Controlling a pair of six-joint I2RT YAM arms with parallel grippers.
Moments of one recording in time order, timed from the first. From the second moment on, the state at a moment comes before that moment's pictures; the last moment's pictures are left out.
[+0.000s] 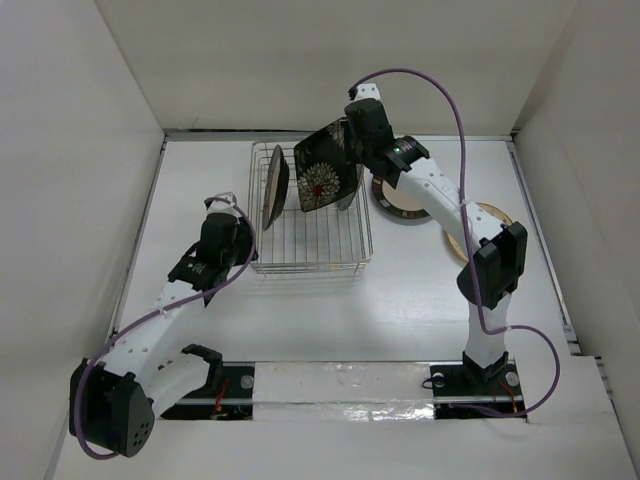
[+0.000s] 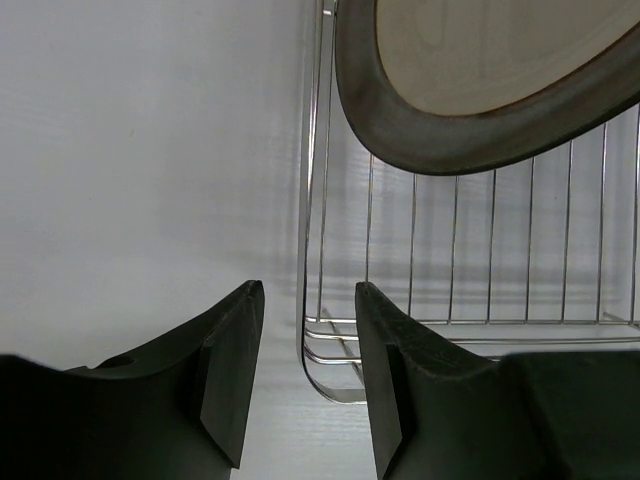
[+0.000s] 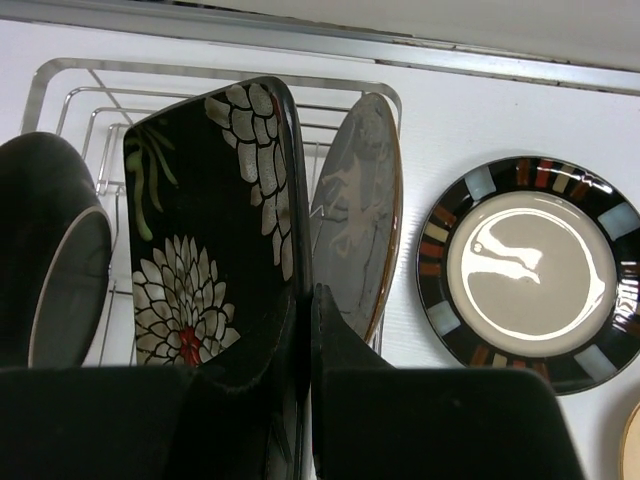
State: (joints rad) left arm -0.34 0.97 0.66 -0.34 -0.21 -0.43; right arm 0.62 1.95 2.01 -0.57 0.41 0.27
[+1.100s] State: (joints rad) left arm -0.36 0.90 0.48 -0.16 0.11 -0.67; right arm 0.66 1.95 2.07 -0.71 0.51 0.22
